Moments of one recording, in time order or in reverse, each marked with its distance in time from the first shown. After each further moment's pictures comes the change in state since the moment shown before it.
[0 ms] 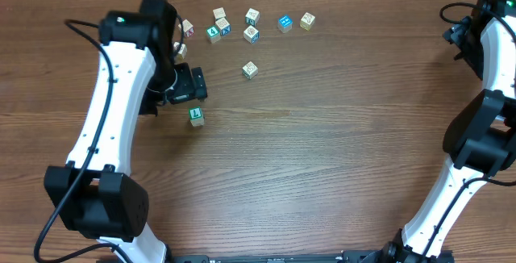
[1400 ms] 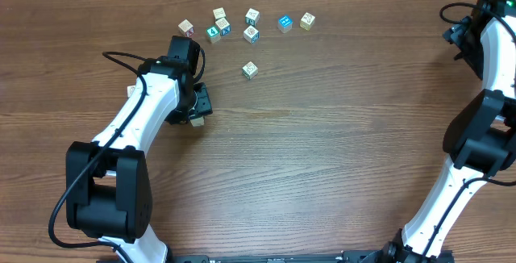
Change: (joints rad) left arm -0.048 0.003 -0.475 0.628 -0.076 -0.063; right arm 0.000 0.000 0.000 0.000 0.000 0.000
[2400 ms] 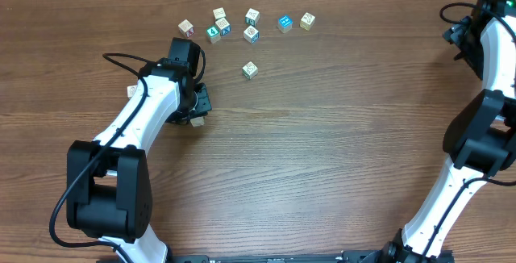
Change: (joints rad) left arm 0.000 0.000 -0.026 0.050 -0.007 -0.001; right arm 0.000 0.000 0.000 0.000 0.000 0.000
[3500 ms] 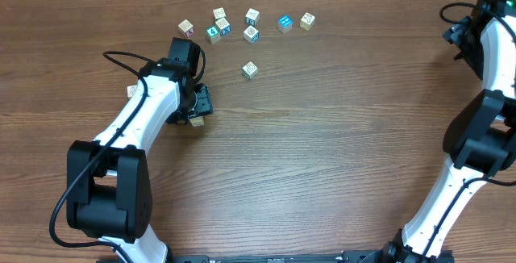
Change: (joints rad) left arm 0.000 0.000 -0.001 0.000 -0.022 0.032; right arm 0.000 0.000 0.000 0.000 0.000 0.000
